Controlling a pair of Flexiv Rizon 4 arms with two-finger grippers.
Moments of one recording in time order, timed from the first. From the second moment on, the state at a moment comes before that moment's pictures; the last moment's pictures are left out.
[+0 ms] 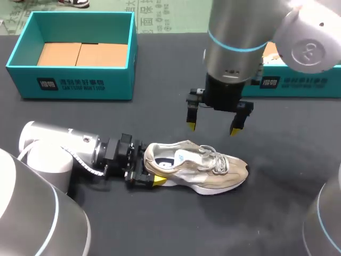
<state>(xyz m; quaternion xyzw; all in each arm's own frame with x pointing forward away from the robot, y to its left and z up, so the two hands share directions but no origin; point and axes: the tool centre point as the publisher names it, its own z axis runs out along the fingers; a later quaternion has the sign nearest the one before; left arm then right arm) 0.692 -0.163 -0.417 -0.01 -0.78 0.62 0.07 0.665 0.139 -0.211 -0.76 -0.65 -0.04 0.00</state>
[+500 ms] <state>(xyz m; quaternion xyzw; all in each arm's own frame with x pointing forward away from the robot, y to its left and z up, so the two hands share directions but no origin) 0.692 -0.163 -0.417 -0.01 -0.78 0.62 0.07 0.657 0.179 -0.225 -0.76 -0.65 -0.03 0.00</state>
